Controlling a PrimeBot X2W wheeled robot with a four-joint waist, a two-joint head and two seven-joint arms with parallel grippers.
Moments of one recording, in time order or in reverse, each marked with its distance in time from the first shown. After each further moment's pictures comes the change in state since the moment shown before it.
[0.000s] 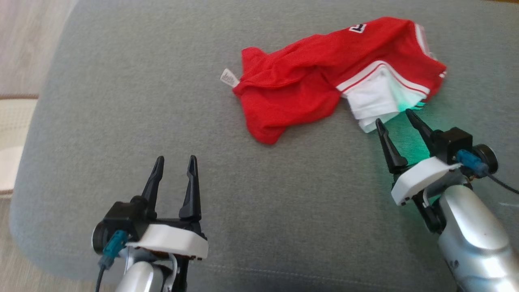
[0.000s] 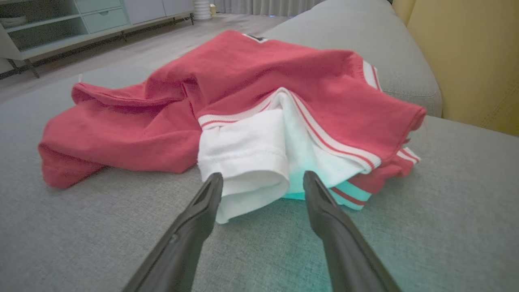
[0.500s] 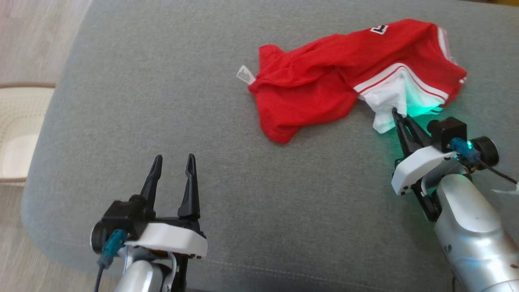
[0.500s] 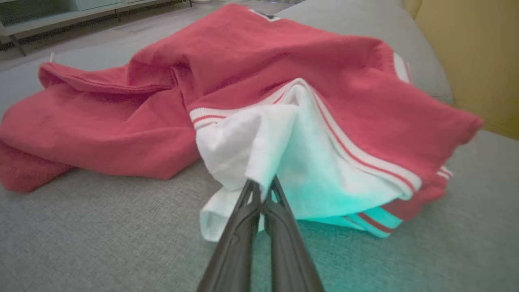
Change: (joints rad) left arm -0.005 0.000 0.003 0.001 -0.002 0.006 0.000; right arm -0.109 0.048 -0.060 0.201 -0.113 0.000 -0.020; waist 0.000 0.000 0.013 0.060
